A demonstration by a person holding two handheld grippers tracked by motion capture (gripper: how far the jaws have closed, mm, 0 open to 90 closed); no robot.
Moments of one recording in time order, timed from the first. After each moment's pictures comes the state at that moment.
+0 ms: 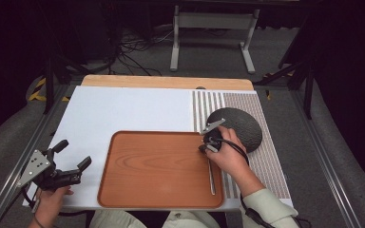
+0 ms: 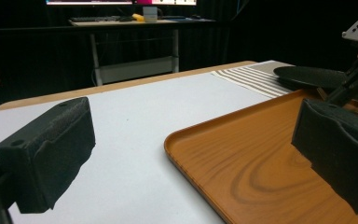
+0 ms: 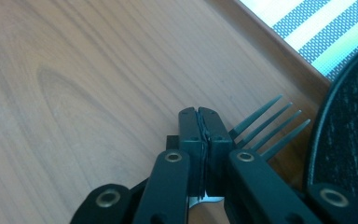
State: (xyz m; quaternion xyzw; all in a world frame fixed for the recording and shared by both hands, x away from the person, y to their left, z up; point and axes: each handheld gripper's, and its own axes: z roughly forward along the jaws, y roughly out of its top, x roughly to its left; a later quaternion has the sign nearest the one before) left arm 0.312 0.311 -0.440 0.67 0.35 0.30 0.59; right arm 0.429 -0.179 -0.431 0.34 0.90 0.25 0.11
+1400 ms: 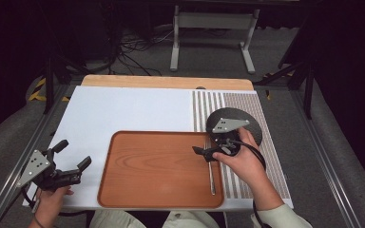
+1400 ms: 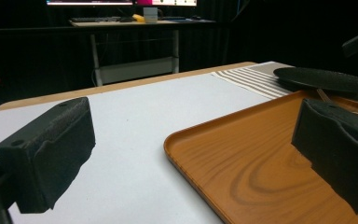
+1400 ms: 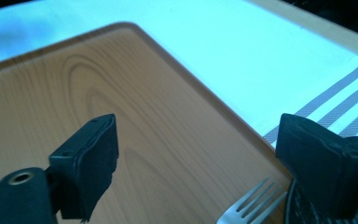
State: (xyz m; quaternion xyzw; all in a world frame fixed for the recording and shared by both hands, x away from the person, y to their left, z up) left arm 0.311 0.311 -0.440 0.66 0.35 0.30 0.59; right arm 0.392 -0.198 -0.379 0.27 0.84 0.44 0.15
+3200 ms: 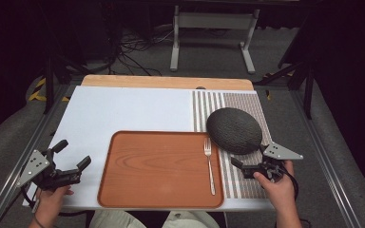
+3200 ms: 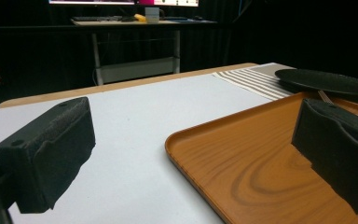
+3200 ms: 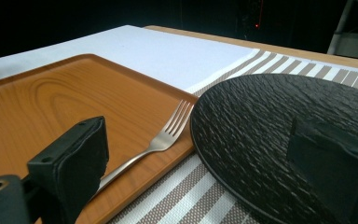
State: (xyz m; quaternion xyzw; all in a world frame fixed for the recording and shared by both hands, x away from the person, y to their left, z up) left arm 0.312 0.313 -0.441 0.66 0.36 0.30 0.59; right arm 0.343 -0.316 -0.435 0.34 0.74 0.55 0.21
